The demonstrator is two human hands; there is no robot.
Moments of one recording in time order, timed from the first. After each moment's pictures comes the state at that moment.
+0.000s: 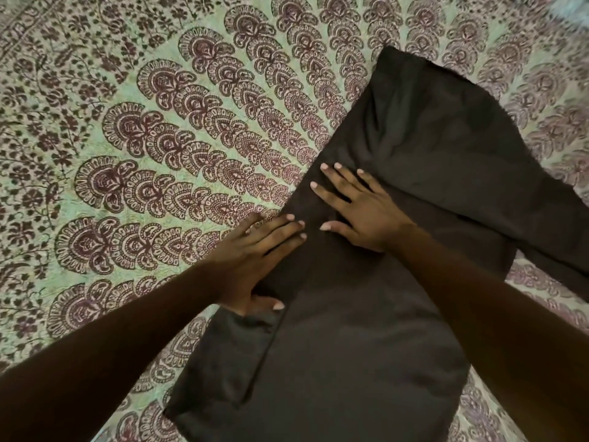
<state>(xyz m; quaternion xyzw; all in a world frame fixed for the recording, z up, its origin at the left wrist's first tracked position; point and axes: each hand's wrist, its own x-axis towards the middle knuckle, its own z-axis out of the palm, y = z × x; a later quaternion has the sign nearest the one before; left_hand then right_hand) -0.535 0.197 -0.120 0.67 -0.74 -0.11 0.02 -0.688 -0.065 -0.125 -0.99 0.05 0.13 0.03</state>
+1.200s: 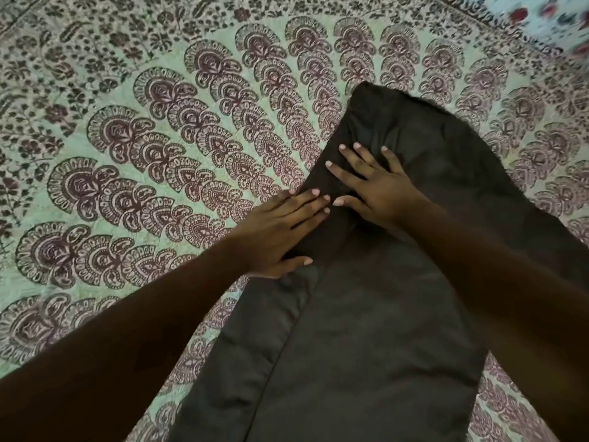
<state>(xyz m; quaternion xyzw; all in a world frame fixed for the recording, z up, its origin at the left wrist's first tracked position) -0.486 0.039 -0.135 0.64 -0.76 -0.09 0.02 -0.646 -0.192 -0.124 -0.98 0.13 0.13 0.00</state>
